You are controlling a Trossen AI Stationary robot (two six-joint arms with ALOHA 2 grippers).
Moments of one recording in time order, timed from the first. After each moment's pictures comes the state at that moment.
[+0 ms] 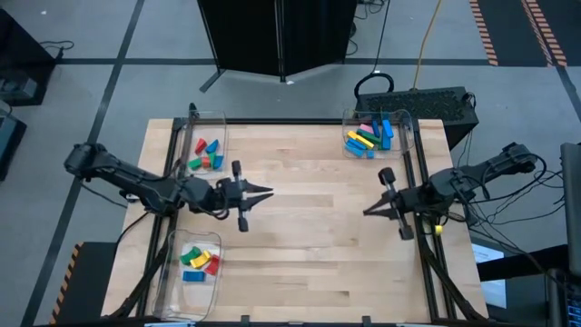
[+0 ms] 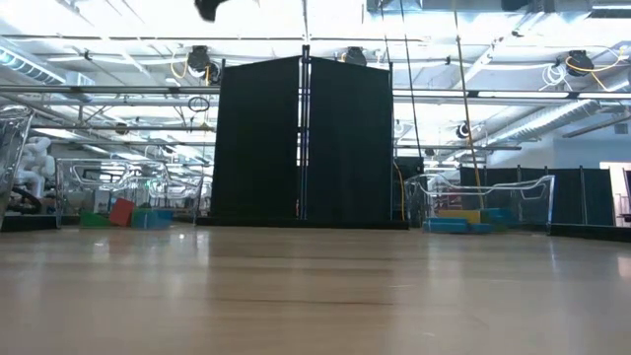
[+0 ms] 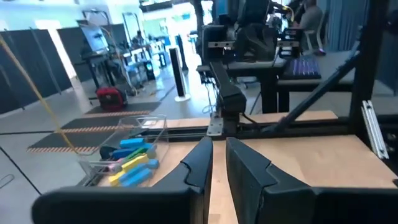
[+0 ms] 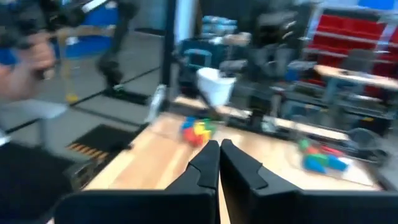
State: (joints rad) left arm -0.29 1.14 0.71 0.42 -0.43 0.14; right arm 0.41 0.62 0.59 -0.04 0.13 -0.09
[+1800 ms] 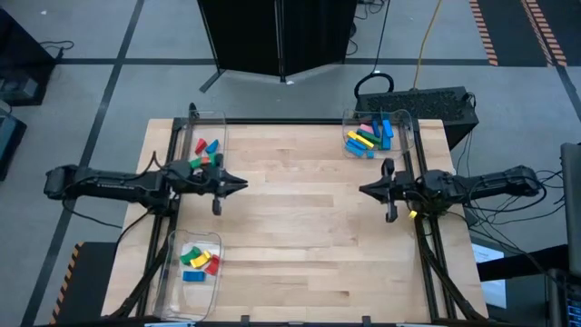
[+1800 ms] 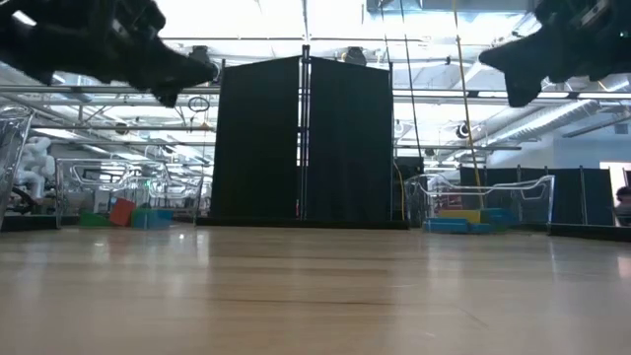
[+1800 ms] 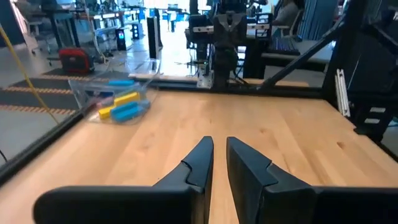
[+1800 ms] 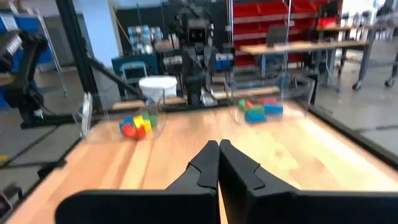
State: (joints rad) left arm 0.09 0.71 0.25 0.37 0.07 -0.01; right arm 0.13 0.36 0.19 0.17 0.18 0.13
